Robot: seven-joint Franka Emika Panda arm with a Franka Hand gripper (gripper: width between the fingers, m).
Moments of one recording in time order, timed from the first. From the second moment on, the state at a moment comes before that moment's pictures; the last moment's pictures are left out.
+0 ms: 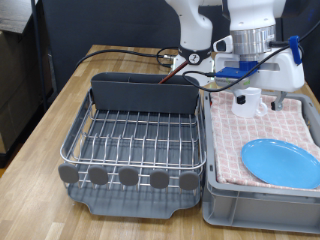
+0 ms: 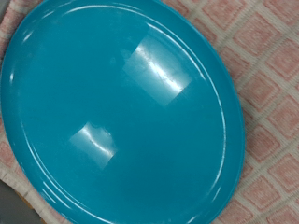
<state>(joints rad) 0.28 0.03 -0.03 -2.44 0.45 2.77 1.42</state>
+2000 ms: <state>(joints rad) 0.21 0.31 0.12 -2.34 0.97 2.97 0.83</state>
